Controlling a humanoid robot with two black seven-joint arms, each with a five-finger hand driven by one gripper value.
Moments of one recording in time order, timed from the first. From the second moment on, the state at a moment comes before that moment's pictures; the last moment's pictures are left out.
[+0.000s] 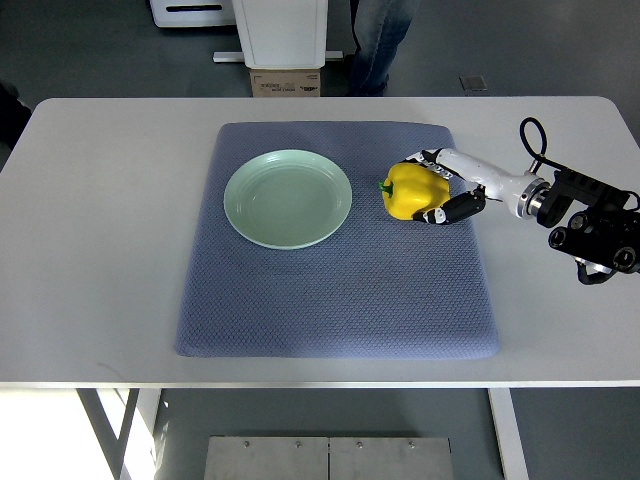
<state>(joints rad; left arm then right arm) -0.01 0.00 -0.17 -0.19 0.04 0.15 0.03 1.20 -0.35 -0.38 0.80 -0.62 -0.16 0.51</state>
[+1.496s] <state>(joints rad) -0.01 0.00 -0.17 -0.19 0.04 0.15 0.03 1.31 -0.08 -0.31 0.78 -0.49 -0.06 0.47</state>
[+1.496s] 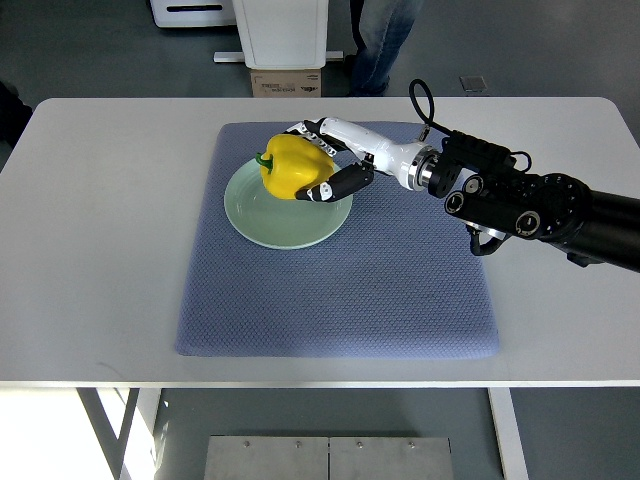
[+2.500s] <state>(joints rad) -0.01 0.00 -0.17 -0.19 0.04 0.15 0.03 1.18 -0.01 -0.23 0.68 -0.48 -0.07 0.44</state>
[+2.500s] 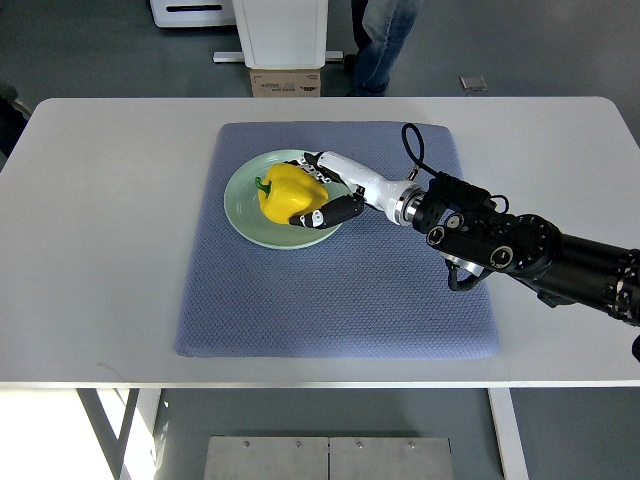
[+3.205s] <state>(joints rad) -0.01 0.00 -0.17 -0.19 0.04 0.15 0.03 1.18 -0.04 -0.11 0.64 -0.48 -0.08 0.43</state>
